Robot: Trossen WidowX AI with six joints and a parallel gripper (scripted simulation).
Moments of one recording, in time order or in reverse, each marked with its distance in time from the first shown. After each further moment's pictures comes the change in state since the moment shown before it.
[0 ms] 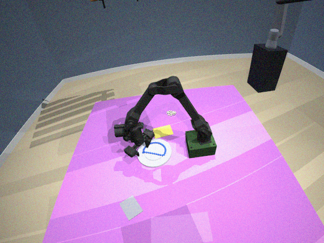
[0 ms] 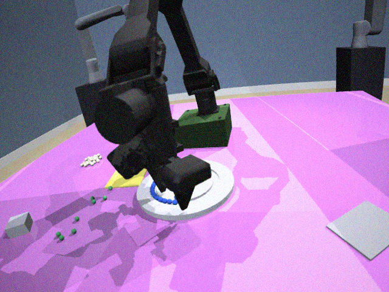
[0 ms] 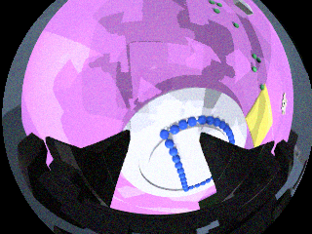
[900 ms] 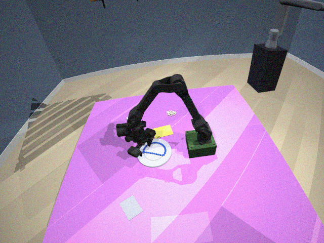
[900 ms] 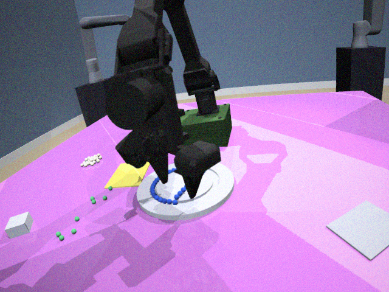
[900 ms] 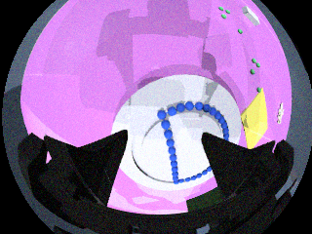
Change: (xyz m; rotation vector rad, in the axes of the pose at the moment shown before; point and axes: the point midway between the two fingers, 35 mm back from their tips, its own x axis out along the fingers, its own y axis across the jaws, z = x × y) arm -0.011 -0.005 -0.017 -0.136 0.002 0.000
